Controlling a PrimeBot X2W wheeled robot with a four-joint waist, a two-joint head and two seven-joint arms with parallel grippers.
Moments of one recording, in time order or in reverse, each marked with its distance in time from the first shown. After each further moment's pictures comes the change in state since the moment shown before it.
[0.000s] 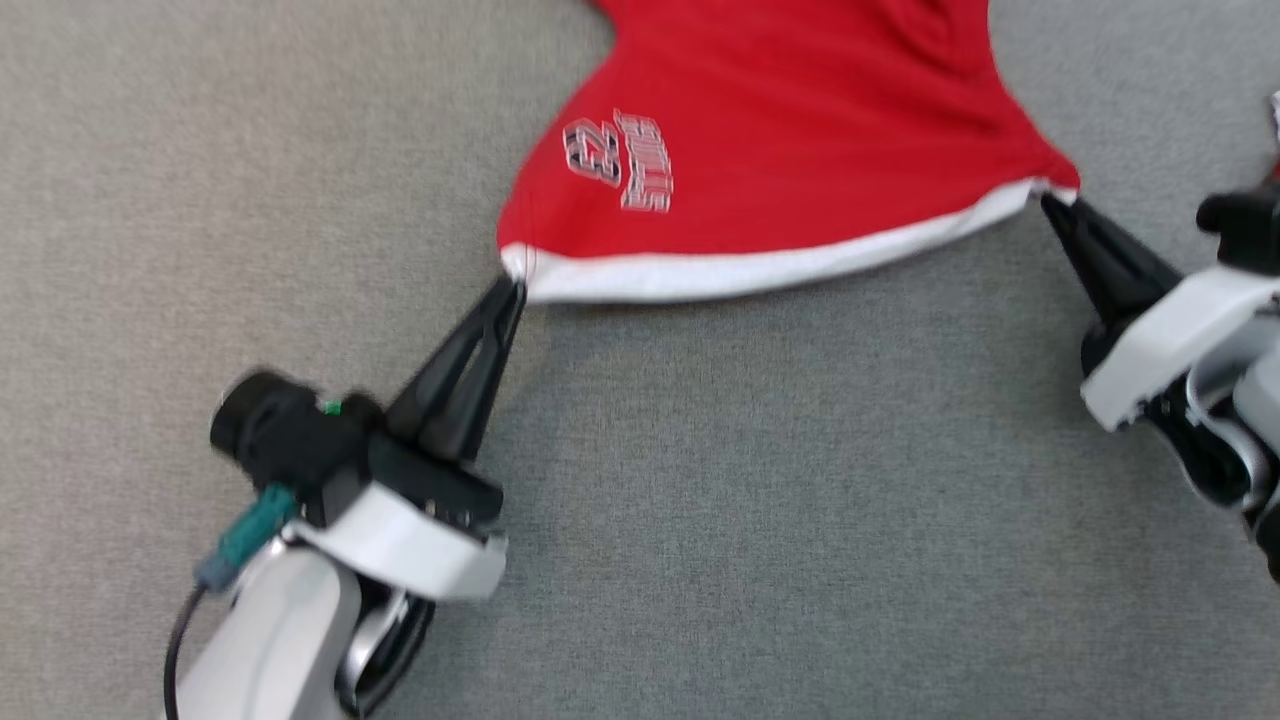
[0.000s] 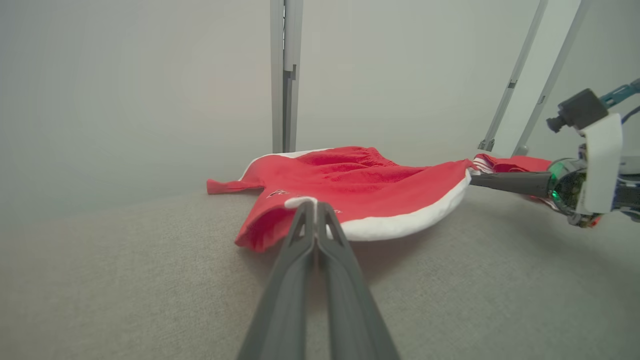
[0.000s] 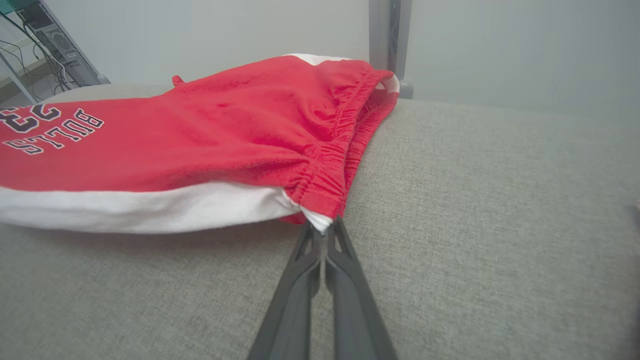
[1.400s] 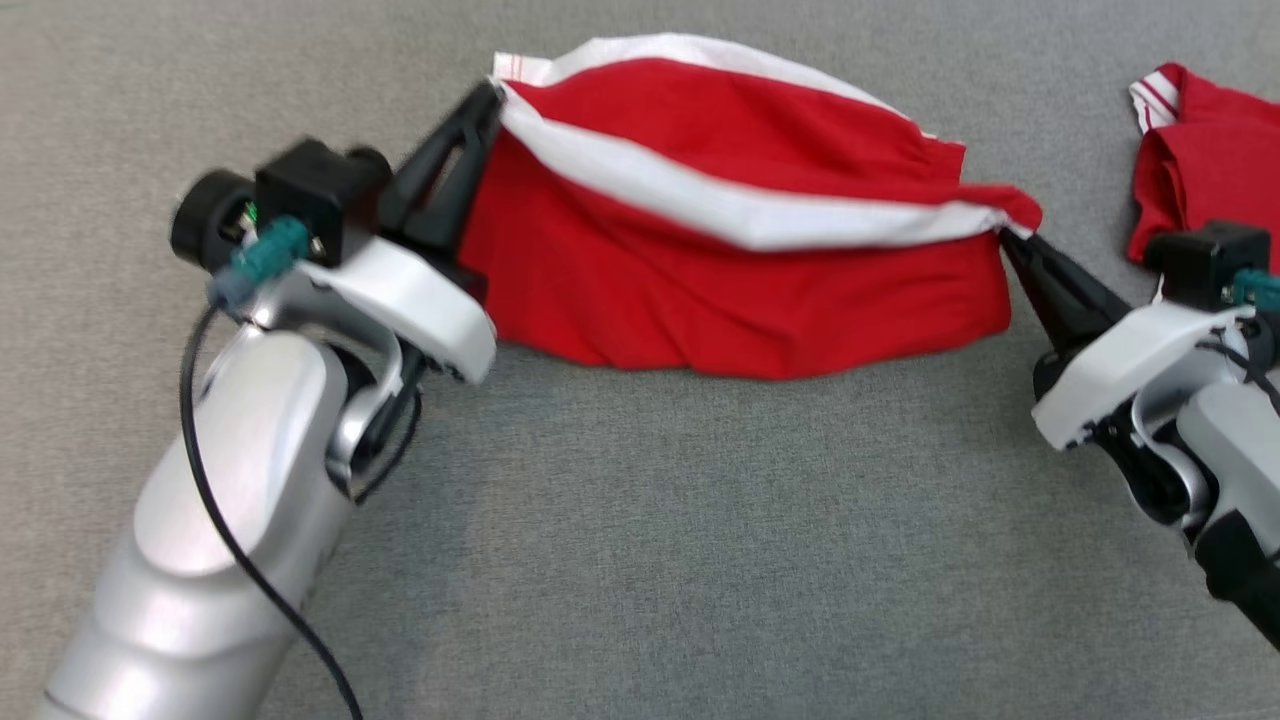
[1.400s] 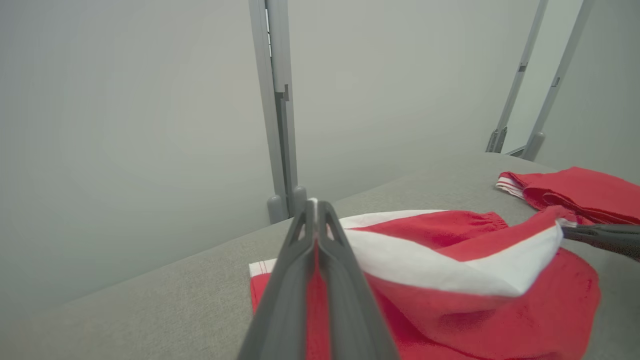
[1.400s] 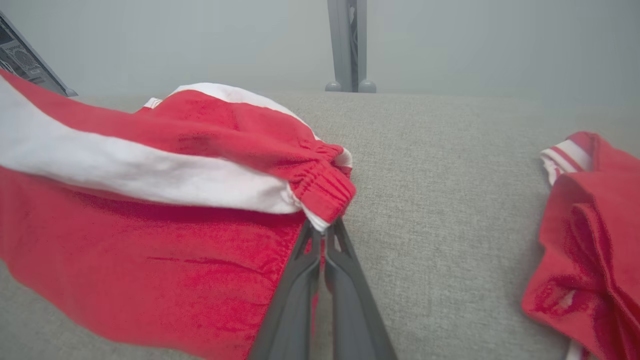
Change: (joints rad) left arm -0.319 -0.027 -0.020 0.215 -0.012 0.059 0.186; right arm 0.112 0.093 -0.122 0.015 -0.106 0.000 0.013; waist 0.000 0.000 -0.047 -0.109
